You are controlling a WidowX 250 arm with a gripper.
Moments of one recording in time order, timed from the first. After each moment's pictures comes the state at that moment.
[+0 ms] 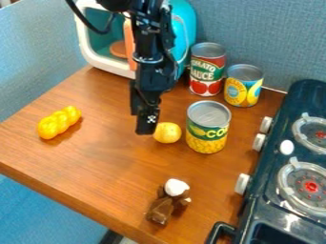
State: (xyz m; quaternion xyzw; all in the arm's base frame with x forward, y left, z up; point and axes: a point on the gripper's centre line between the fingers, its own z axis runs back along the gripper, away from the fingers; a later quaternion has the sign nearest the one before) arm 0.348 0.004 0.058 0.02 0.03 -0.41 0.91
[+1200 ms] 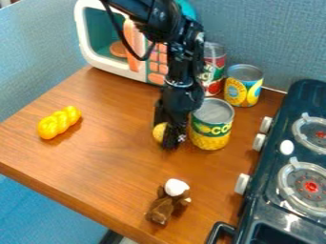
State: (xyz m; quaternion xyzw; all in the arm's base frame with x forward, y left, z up) arm 0.371 -0.024 0.017 0.03 0.05 -0.37 0.93
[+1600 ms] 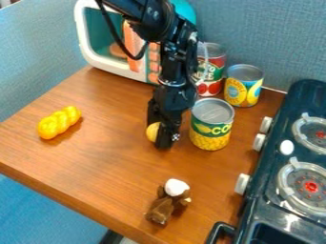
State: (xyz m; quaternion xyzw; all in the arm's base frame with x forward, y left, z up) arm 0.365 -0.016 0.018 0.03 0.07 -0.36 0.93
